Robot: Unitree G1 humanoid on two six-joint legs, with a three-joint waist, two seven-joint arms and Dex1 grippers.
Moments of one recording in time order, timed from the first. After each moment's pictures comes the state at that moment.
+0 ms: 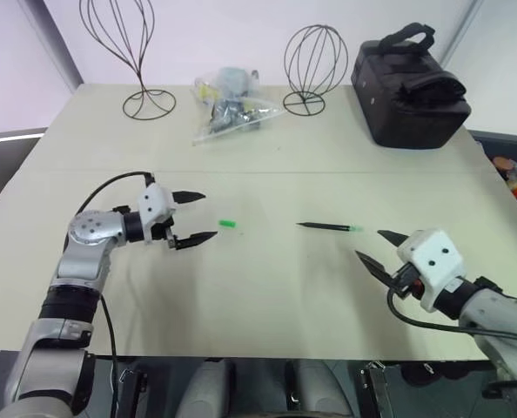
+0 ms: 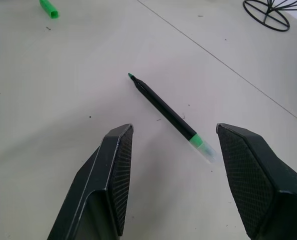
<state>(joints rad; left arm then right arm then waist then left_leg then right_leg) -0.49 0.61 -0.01 0.38 -0.25 -0.16 -1.19 0.25 -0.65 -0.31 -0.83 0.24 0.63 0.59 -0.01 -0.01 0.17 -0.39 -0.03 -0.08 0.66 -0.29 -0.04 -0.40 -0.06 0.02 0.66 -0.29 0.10</state>
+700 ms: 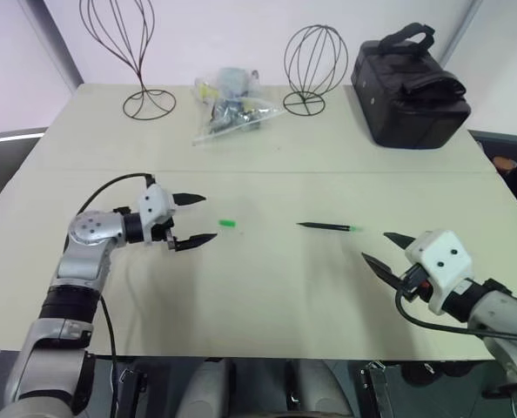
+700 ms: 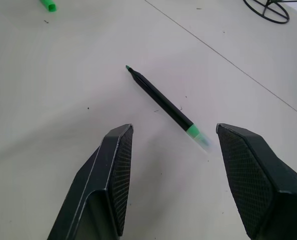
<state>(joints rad) -0.49 0.61 -0.02 0.38 -0.25 -0.14 -1.22 0.27 -0.67 -0.34 -0.83 0.26 0.63 0.60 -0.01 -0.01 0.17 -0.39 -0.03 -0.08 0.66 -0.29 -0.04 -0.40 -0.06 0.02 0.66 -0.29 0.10</state>
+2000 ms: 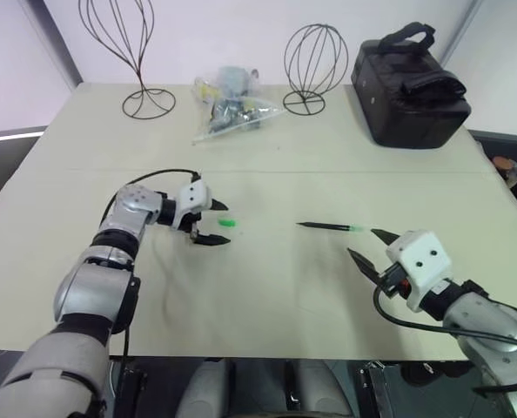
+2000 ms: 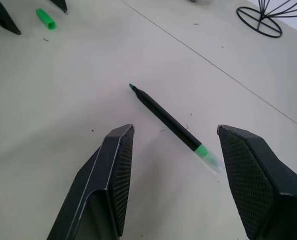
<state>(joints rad) -1.00 0.45 -0.16 1.26 0.05 -0.44 -1.37 0.24 -0.62 -0.20 -0.86 0.20 0.63 0.46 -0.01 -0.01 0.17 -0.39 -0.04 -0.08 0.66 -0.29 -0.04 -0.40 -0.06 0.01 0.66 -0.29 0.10</state>
